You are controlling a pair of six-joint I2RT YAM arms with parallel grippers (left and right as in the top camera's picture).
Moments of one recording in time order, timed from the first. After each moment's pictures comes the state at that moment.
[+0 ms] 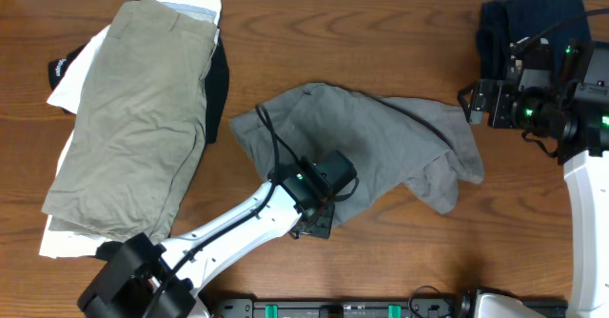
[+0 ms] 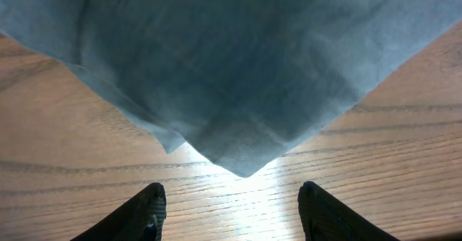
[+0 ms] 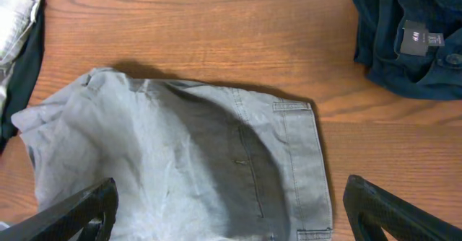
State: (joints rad) left arm -0.86 1.56 0.98 -0.92 0.04 -0.66; right arm -0.17 1.35 1.33 -0.93 -0.36 -0.03
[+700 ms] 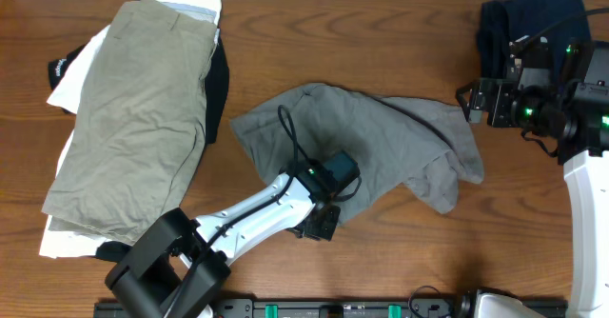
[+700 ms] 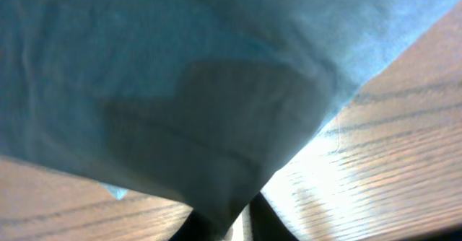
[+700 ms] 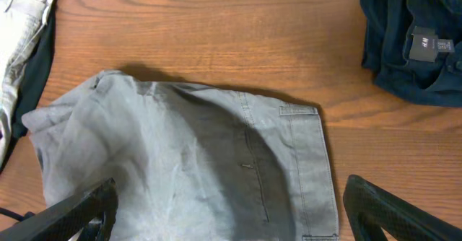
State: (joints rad) left arm -0.86 1.69 0.97 -0.87 0.13 -0.51; right arm -0.17 1.35 1.33 -0.92 -0.38 -0.03
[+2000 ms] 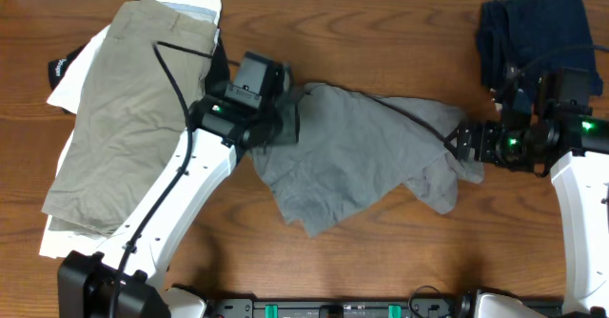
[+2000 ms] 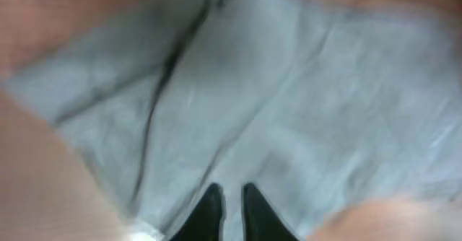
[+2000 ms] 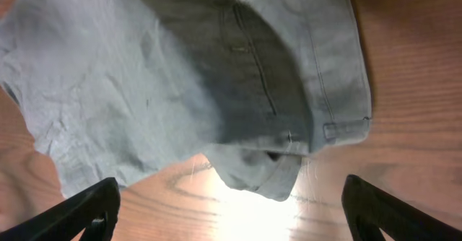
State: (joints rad) left arm -0.42 1.52 1.25 -0.85 0.16 -0.38; right arm -0.17 1.35 1.19 -1.10 -0.34 0.02
